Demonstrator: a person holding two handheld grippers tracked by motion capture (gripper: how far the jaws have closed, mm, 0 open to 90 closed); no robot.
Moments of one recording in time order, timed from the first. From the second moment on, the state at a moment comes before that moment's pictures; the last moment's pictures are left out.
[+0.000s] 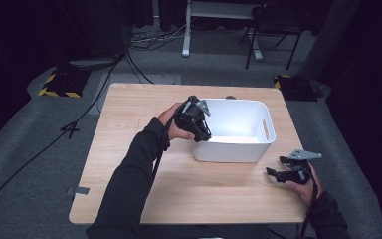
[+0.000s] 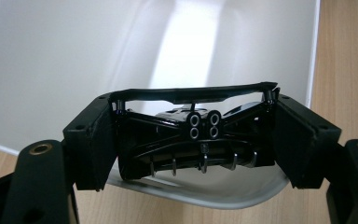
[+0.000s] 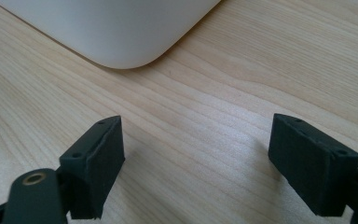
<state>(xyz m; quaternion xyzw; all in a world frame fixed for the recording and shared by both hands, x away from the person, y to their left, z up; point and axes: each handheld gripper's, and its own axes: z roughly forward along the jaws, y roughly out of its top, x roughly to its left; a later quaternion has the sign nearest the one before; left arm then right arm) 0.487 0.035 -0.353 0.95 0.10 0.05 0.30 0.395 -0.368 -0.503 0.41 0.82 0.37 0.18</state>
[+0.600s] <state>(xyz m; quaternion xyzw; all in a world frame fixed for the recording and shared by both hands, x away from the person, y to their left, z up) 0.489 0.032 -0.365 0.95 0.13 0.05 0.29 0.395 -0.368 -0.503 0.40 0.82 0.37 0.18</state>
